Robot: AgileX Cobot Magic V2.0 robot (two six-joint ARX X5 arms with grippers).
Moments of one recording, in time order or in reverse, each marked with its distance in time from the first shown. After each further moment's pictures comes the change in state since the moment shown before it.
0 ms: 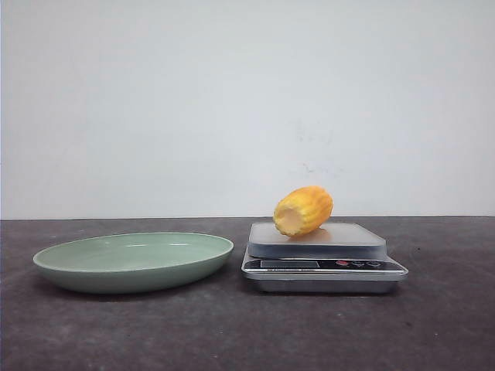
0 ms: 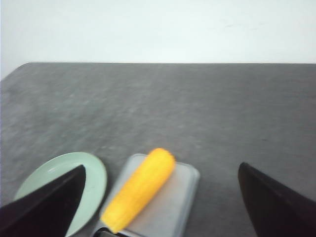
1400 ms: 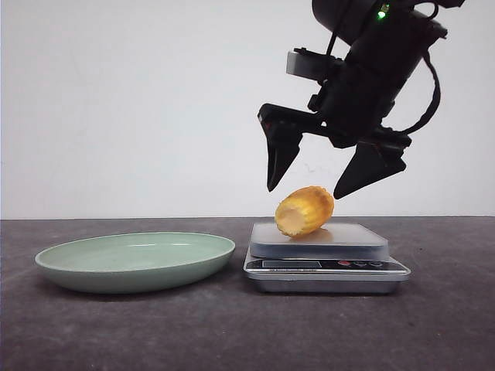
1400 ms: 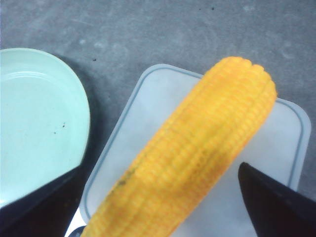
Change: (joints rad) left arm 0.203 -0.952 -0.593 -0.787 -0.120 -0.430; right arm 0.300 0.729 0.000 0.314 0.238 0.093
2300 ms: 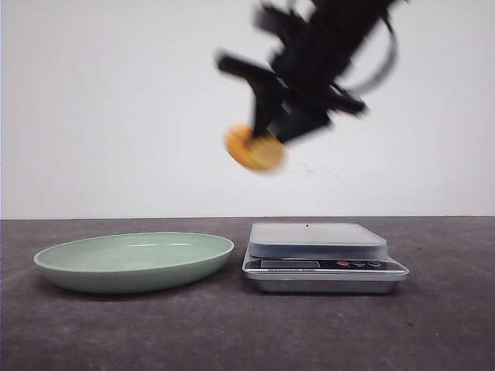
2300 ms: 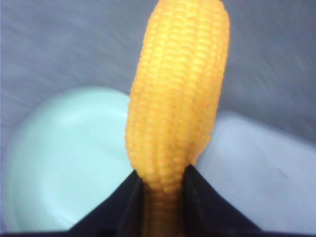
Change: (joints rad) left arm 0.000 -0.003 -0.050 0.032 0.013 0.001; right arm 0.139 -0.012 0.153 -0.016 -0.001 0.029
